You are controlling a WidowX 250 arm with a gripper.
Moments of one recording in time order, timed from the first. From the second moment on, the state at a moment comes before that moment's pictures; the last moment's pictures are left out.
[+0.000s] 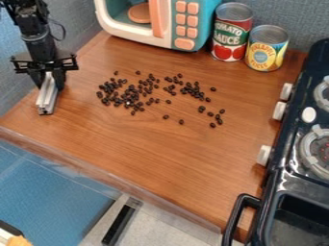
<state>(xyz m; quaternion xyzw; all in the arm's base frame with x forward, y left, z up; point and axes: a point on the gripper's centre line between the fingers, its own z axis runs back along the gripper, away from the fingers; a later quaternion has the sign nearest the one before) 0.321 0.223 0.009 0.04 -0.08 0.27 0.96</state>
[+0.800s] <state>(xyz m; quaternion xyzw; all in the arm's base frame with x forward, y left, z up) 0.331 0.190 0.006 0.05 -0.08 0.25 0.96</state>
